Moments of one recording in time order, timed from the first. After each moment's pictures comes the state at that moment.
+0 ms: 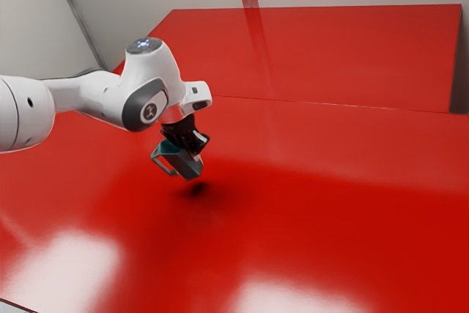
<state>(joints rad) -0.01 0.02 -0.11 -2.15 0.09 2.28 -0.02</state>
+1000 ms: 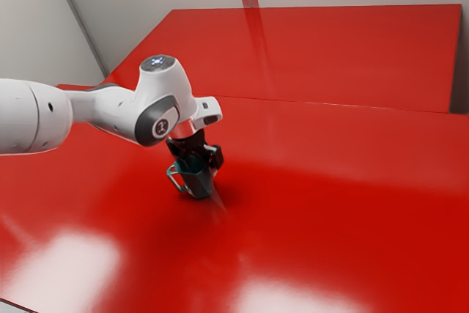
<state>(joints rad) -0.01 0.09 -0.13 -2.18 0.09 2.34 -0.09</state>
